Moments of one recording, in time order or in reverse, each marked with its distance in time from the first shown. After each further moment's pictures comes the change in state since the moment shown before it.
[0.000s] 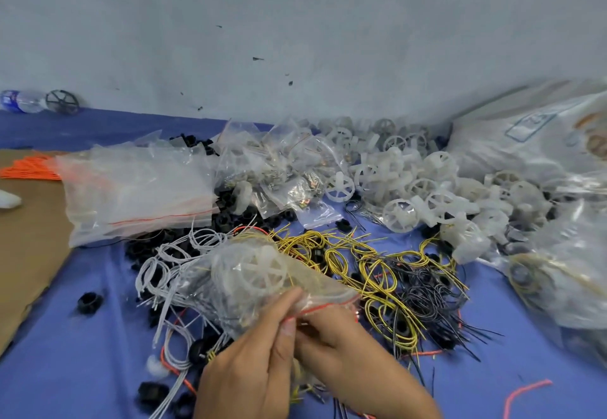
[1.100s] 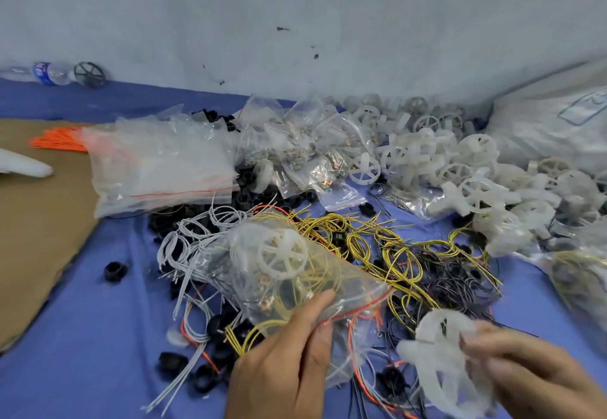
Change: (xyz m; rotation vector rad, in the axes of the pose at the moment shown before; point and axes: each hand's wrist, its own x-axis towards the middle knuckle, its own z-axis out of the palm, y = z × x) left_hand -0.023 -0.006 0.002 -0.024 -0.124 -0.035; right_hand -0.110 0.011 -0.089 0.540 0.311 0.015
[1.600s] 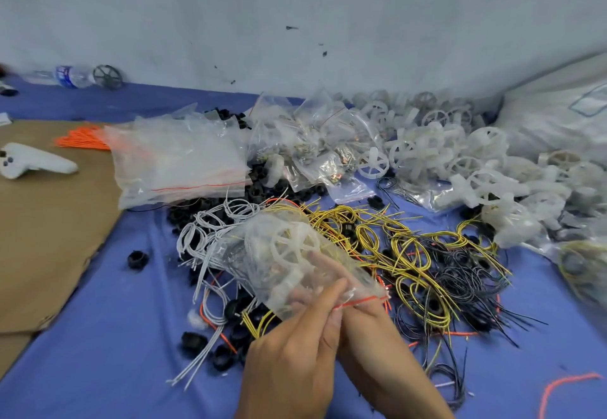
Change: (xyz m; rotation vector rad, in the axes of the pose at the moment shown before) left_hand -0.004 0.004 0.000 0.056 0.028 0.069; right_hand 0.070 0.089 0.125 0.353 0.035 0.261
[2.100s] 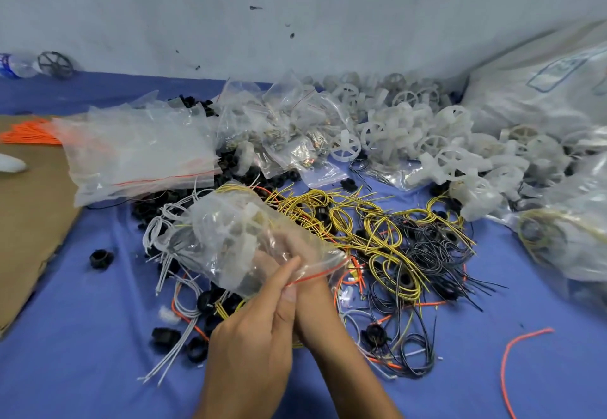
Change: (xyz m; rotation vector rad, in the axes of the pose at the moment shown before) left_hand -0.004 -0.020 0.003 0.007 -0.002 -0.100; right_hand 0.027 0.006 0.015 -0.532 0.262 -0.064
